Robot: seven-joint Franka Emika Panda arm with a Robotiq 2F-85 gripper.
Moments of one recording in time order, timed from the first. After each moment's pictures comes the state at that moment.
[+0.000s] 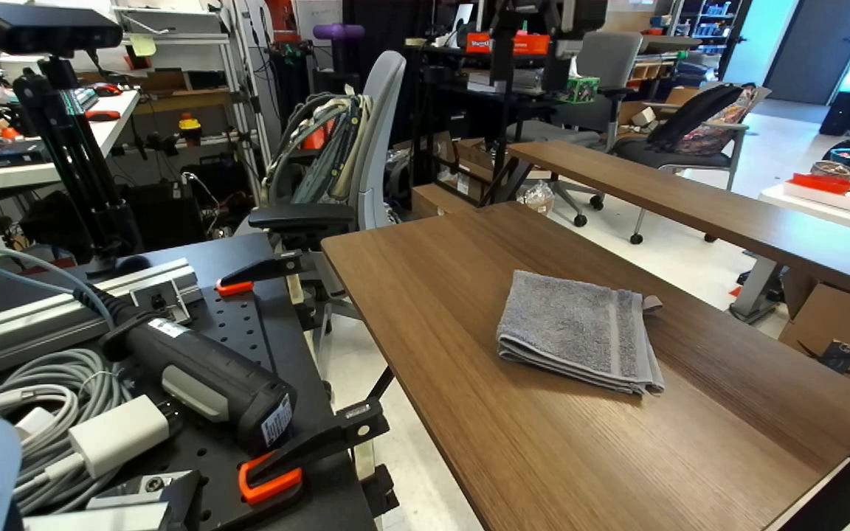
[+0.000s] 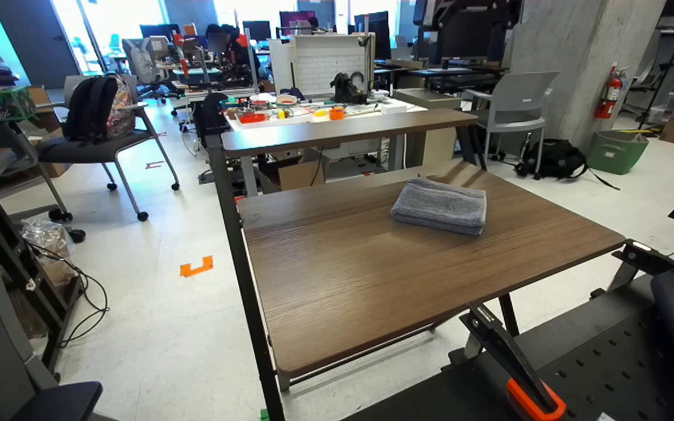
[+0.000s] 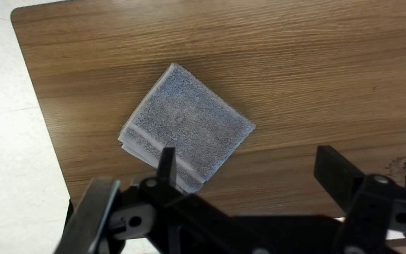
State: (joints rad) arm 0.01 0.18 0.03 -2.04 -0.05 2.22 0.15
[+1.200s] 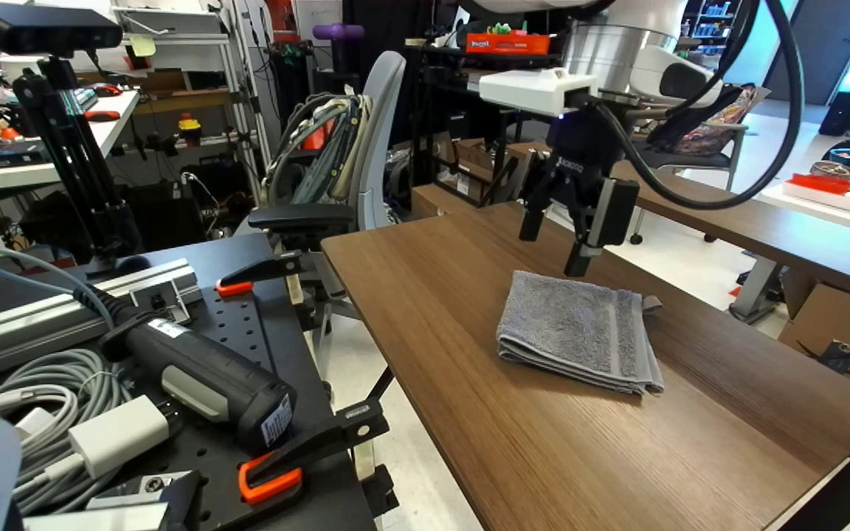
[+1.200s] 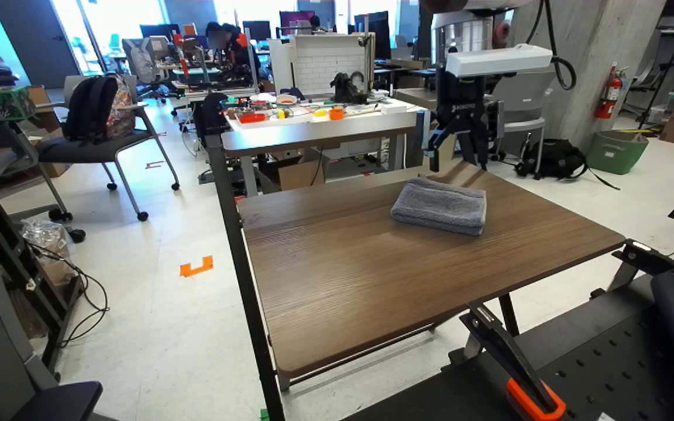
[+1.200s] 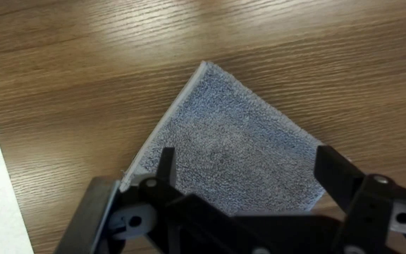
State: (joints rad) arm 0.00 0.64 -0.04 -1.79 -0.05 2.26 0.15
